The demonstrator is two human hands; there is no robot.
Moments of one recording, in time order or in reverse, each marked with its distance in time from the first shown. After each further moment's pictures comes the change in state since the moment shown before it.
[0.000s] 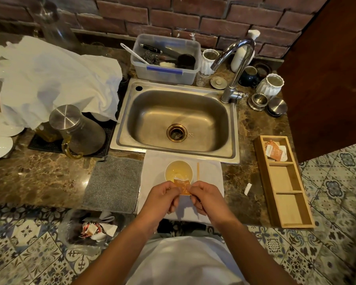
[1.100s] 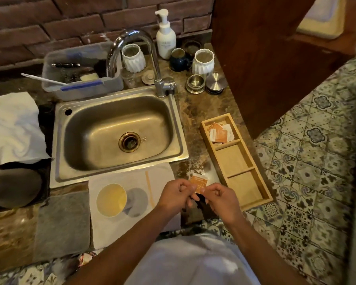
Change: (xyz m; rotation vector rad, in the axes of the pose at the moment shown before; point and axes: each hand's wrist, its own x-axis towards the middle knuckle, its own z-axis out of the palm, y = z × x) left_hand 0.091 -0.020 0.195 0.412 -0.238 0.001; right_hand -0.006 0.065 -0.192 0.119 0.412 -0.020
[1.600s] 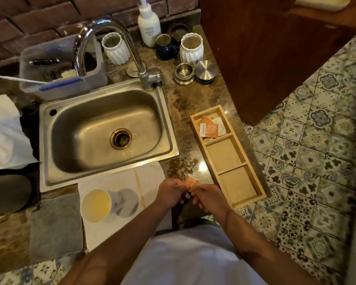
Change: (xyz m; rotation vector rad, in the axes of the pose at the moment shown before) left_hand 0.058 -0.035 0.020 0.331 0.068 -0.102; right_hand 0.034 0.000 -0.002 -0.108 -0.148 0.310
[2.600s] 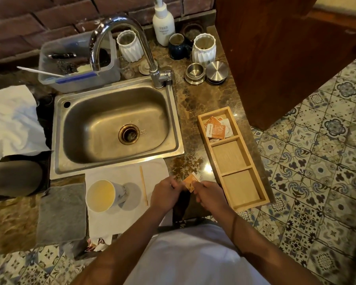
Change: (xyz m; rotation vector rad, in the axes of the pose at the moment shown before) left_hand -0.022 -0.007 -0.007 0.186 0.262 -0.029; right_hand 0.005 0.000 0.000 -0.130 0.056 -0.096
